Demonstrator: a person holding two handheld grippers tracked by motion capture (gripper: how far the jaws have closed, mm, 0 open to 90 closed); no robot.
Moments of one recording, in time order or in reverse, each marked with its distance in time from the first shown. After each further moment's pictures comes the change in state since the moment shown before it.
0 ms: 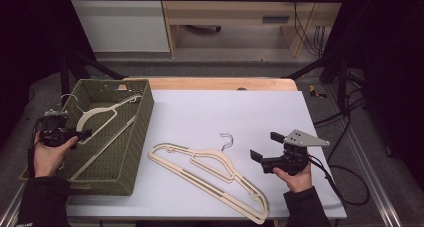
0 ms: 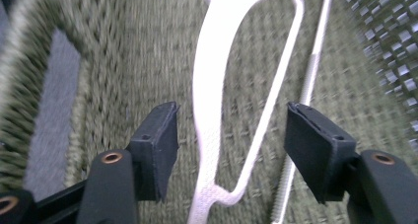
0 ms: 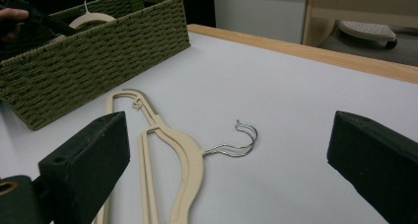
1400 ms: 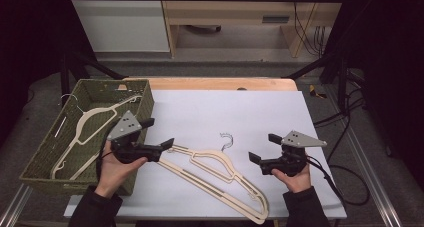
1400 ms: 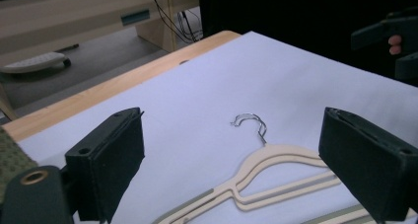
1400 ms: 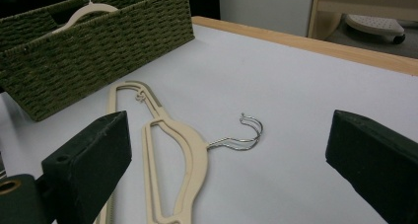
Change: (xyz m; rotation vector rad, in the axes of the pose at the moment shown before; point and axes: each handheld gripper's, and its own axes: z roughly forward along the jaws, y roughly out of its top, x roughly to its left) left arm -0.237 0.017 -0.045 -0.366 -0.497 0.419; right arm 0.002 -0.003 0.003 0.028 0.017 -0.007
